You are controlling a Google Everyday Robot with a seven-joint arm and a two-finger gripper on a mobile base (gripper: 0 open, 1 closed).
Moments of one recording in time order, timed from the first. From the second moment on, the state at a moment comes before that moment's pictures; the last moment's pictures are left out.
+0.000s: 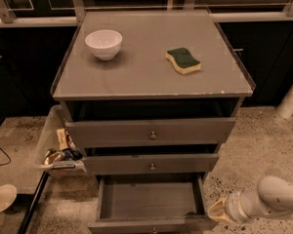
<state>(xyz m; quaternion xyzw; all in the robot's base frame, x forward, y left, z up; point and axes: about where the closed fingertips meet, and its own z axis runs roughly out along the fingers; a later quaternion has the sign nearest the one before) 0.395 -0.273 0.396 -0.56 0.78 0.19 0.21</state>
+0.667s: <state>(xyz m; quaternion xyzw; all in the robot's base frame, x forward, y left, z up) 0.395 -0.270 0.308 -0.57 0.76 0.22 0.23</state>
